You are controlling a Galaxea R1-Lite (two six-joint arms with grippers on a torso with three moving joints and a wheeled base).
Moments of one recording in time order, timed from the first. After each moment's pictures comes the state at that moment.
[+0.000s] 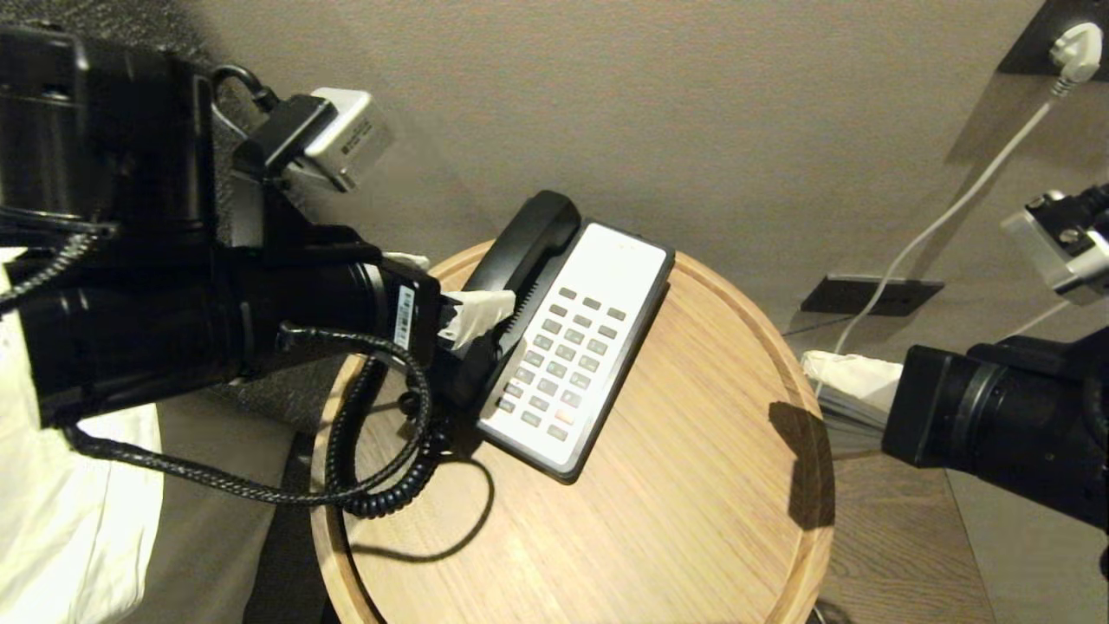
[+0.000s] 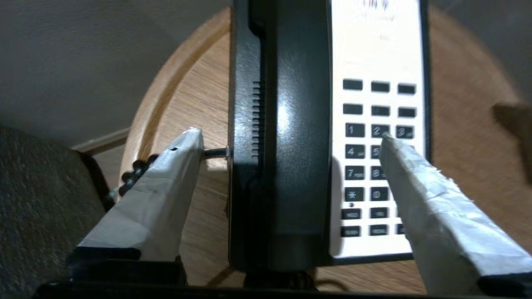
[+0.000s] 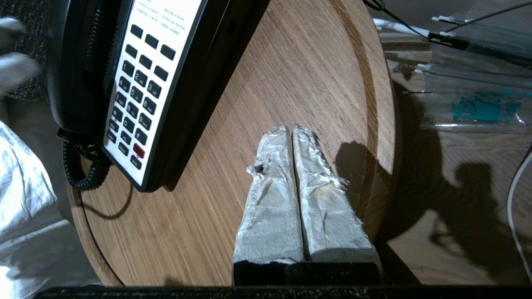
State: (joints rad) left arm -0.68 1.40 -1.11 -0.02 0.08 0.02; right arm 0.88 1.25 -0.79 -0.14 -0.41 0.52
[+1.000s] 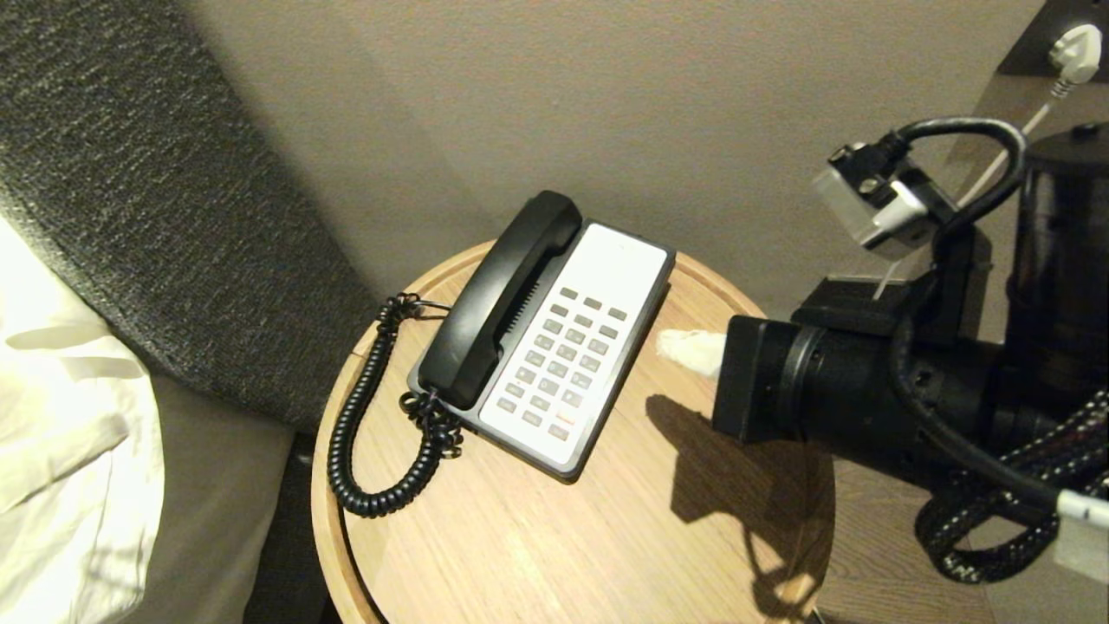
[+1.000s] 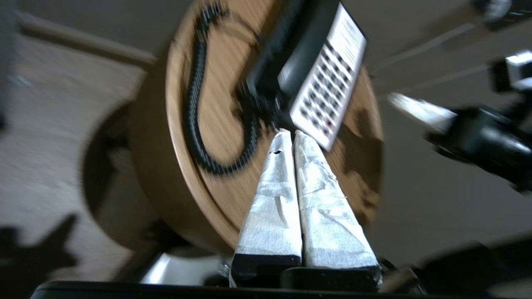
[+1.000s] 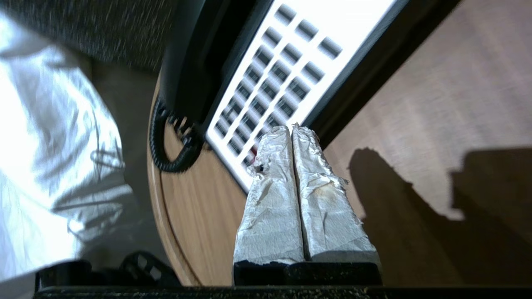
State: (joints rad) left arm -0.50 0.67 -0.66 0.06 -0.05 -0.55; right arm 1.02 1.47 -1.01 -0.17 -0.35 0.49
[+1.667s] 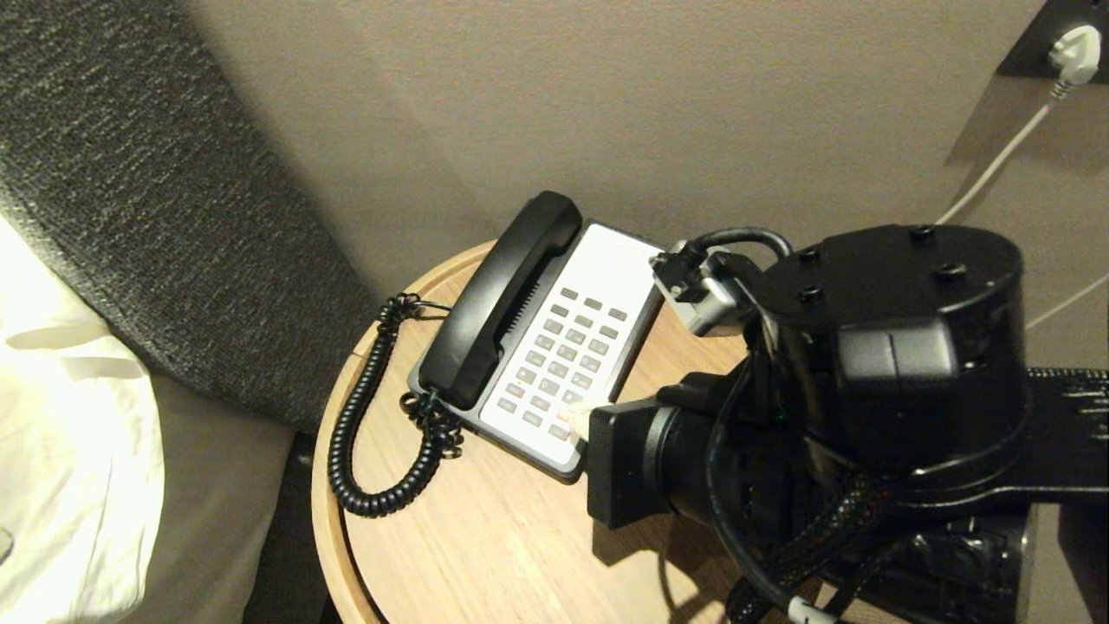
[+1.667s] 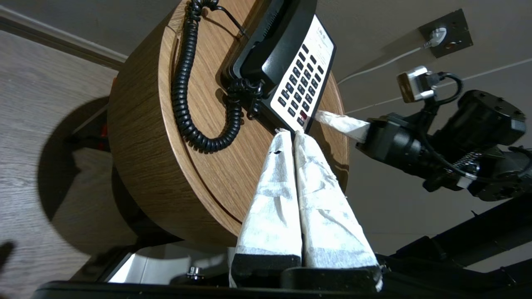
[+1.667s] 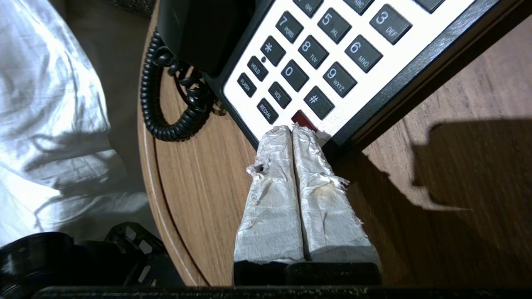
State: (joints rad) left arm -0.43 0.45 -0.55 0.05 -0.14 -0.66; right arm 1.10 1.64 -1.06 -0.17 -0.35 0.50
